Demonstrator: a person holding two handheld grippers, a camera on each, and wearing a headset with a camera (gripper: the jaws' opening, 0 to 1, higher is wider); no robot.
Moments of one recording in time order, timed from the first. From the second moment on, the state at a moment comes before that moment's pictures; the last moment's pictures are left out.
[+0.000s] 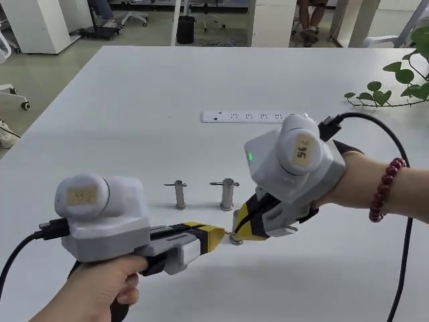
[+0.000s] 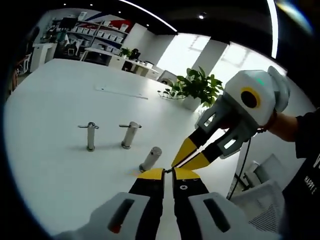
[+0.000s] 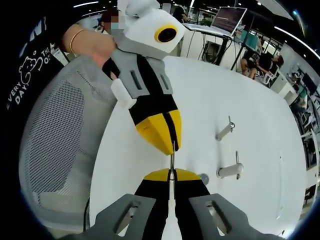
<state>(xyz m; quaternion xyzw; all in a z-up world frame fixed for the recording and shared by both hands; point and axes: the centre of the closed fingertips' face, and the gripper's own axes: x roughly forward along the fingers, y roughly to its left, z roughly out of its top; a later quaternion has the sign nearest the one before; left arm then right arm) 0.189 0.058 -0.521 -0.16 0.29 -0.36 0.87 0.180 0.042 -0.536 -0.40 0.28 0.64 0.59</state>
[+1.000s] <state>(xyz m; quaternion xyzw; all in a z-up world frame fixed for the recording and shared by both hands) 0.188 0.053 -0.514 -0.15 0.28 -0.39 0.87 0.184 0.047 -0.530 -0.36 0.25 0.65 0.62</state>
